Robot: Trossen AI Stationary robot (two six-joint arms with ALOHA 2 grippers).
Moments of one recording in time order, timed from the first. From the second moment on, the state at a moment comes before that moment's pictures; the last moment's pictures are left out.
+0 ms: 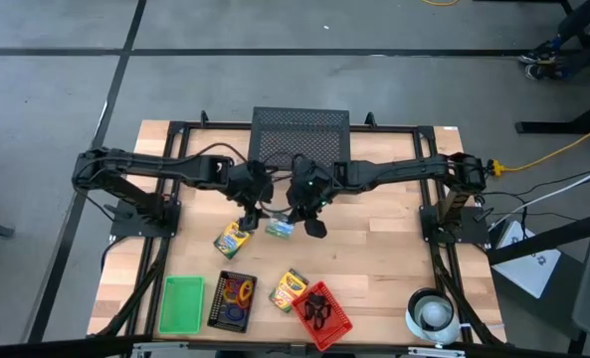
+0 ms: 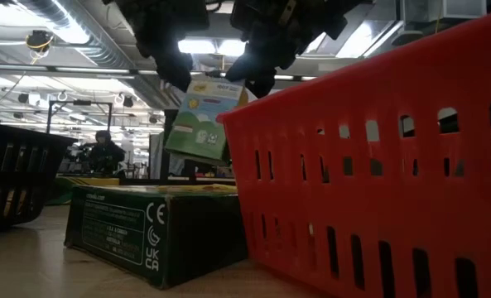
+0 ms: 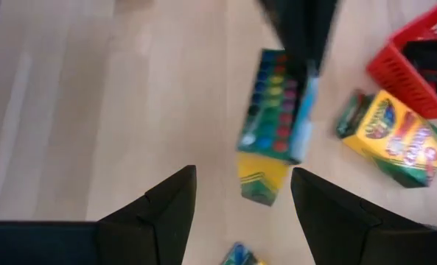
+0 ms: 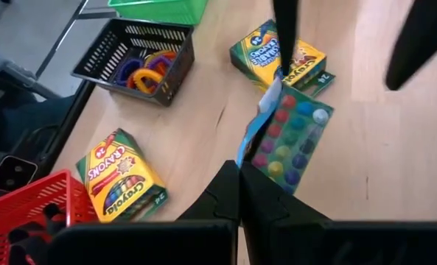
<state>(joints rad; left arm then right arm) 0.01 1.36 1.09 -0.63 0.13 -0.02 -0.03 1.81 1.36 -0.35 -0.43 -0.04</state>
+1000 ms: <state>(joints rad) 0.01 1.36 1.09 -0.55 0.27 0.01 -0.07 1.77 1.36 -0.37 -0.43 -0.11</state>
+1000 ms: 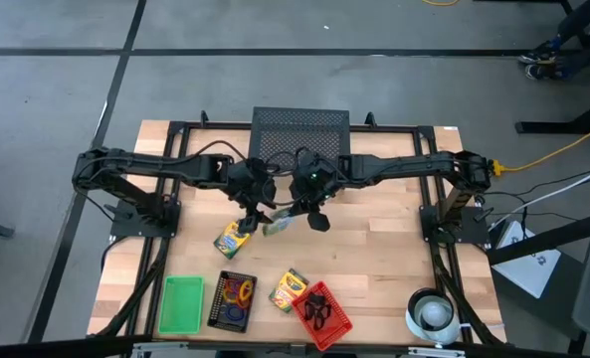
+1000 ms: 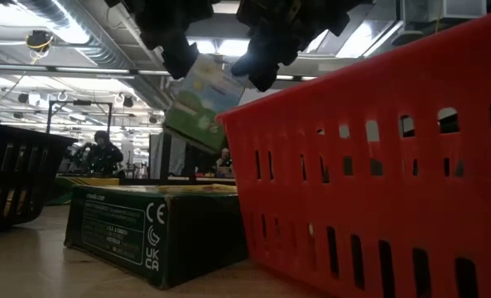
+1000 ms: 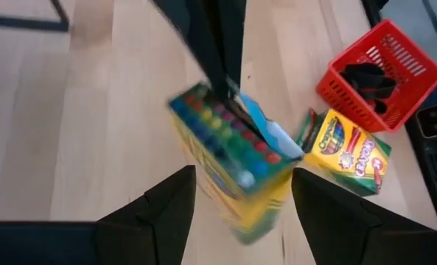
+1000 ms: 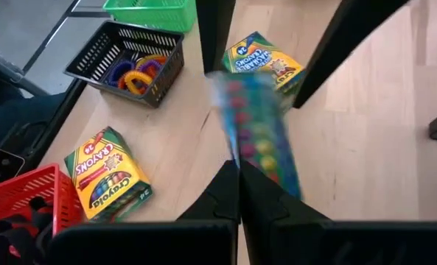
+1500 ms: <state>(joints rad) 0.02 1.36 1.09 -0.56 0.26 -0.01 -0.10 1.74 1.36 -0.36 -0.43 -0.13</state>
